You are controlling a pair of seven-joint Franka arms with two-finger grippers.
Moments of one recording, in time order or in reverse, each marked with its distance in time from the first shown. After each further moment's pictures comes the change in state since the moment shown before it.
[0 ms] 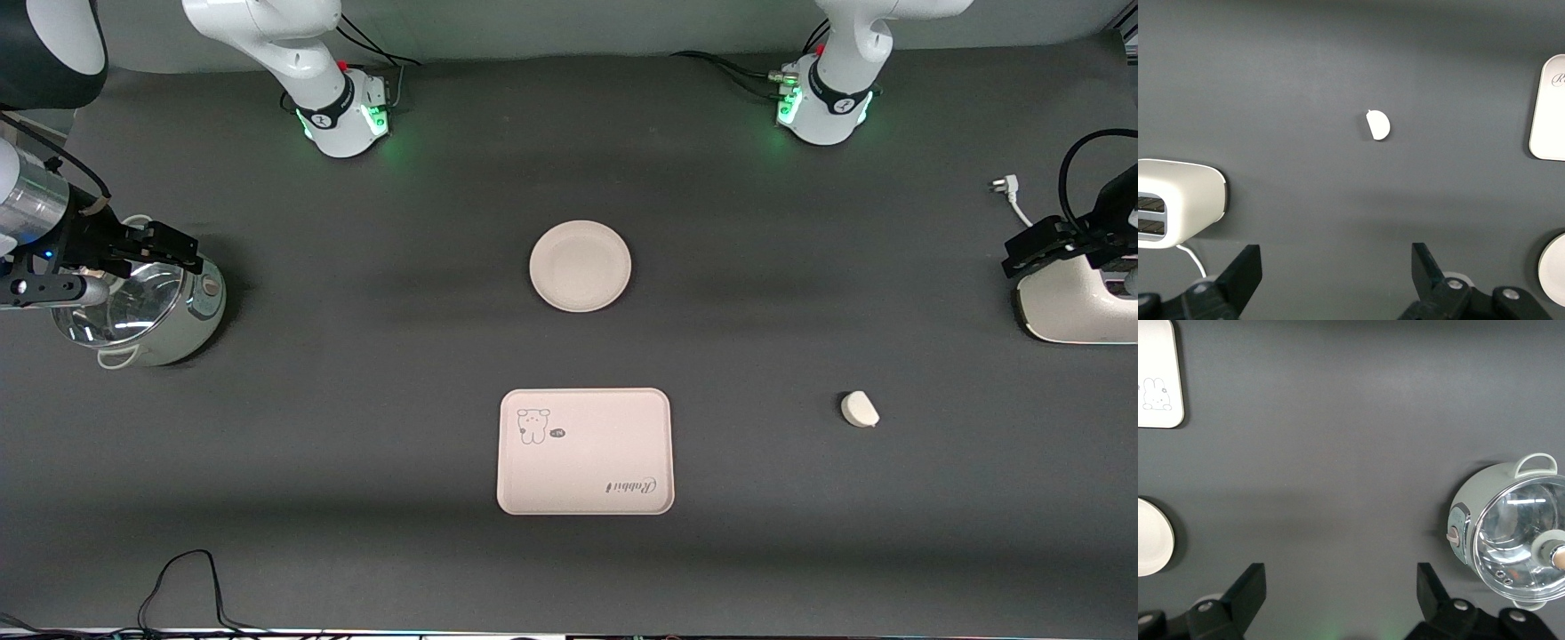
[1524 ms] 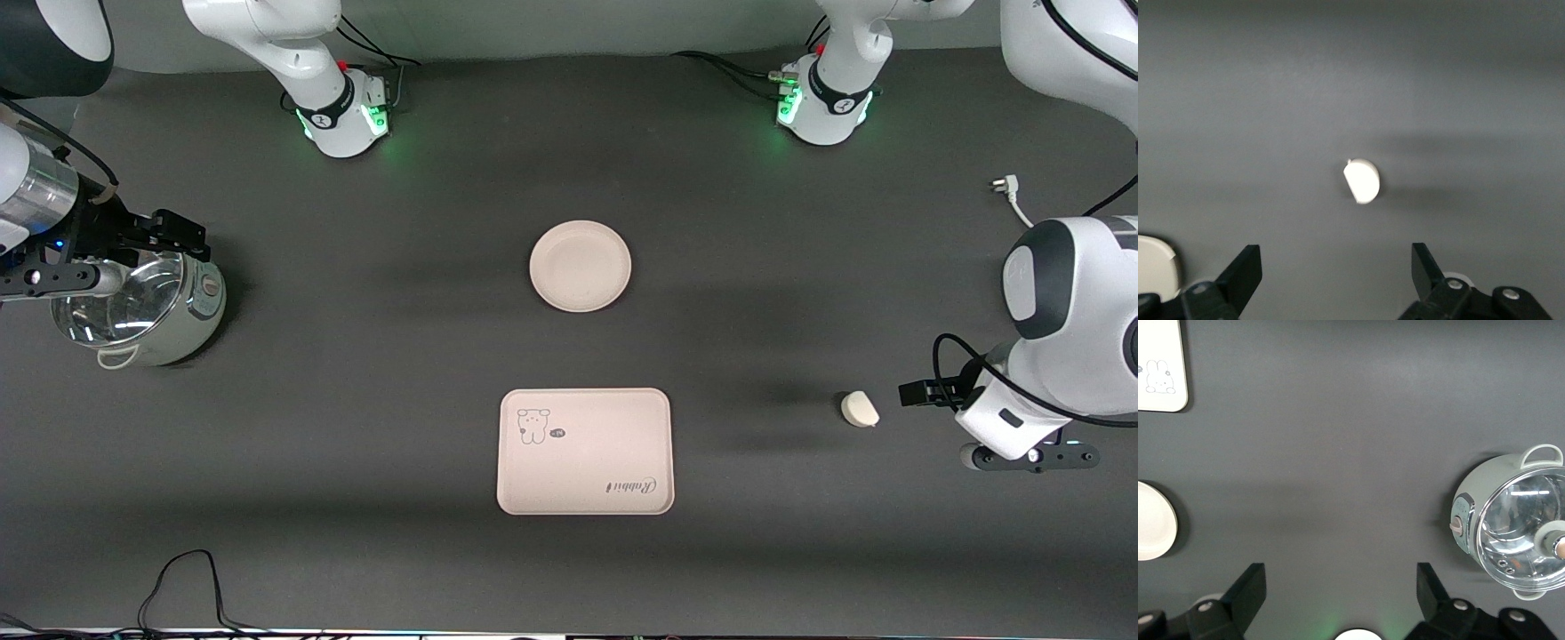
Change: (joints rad) left arm -0.029 0.500 -0.021 0.188 -0.023 0.211 -0.001; right arm -0.022 -0.011 0.046 0.000 0.000 -0.040 0.000
